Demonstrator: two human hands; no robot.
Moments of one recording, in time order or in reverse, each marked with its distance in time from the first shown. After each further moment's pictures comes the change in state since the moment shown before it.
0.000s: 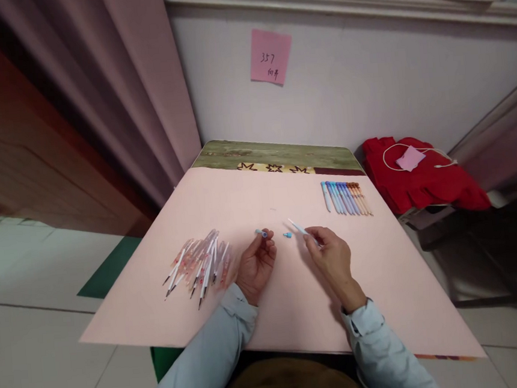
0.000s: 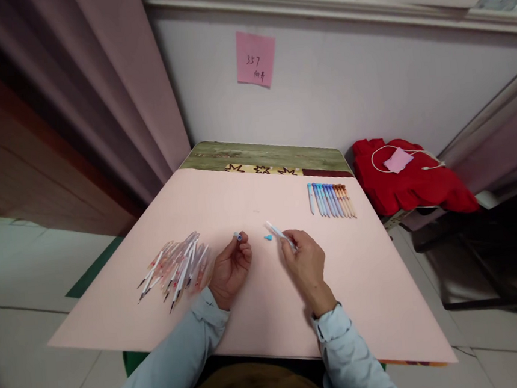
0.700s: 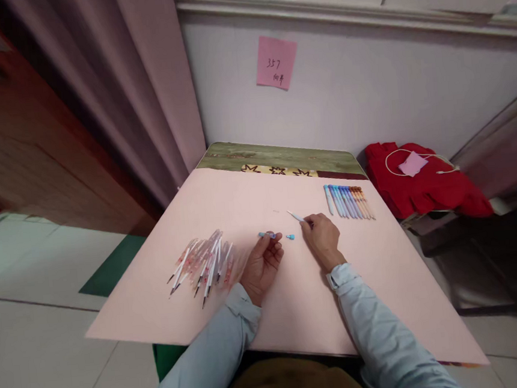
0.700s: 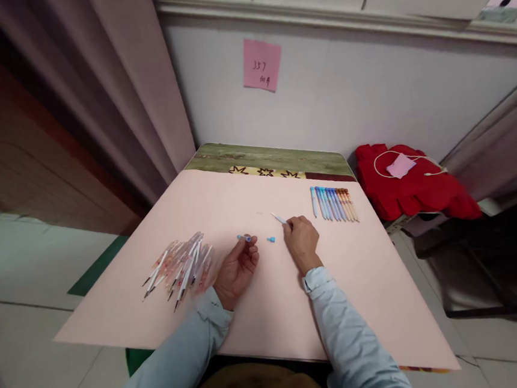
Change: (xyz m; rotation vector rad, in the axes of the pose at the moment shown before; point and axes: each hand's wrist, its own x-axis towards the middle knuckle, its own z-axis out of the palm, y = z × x) left_hand 0.002 -0.005 -0.002 0.117 0.026 0.017; right_hand 0.057 0.015 0.037 -0.346 -0.063 0.043
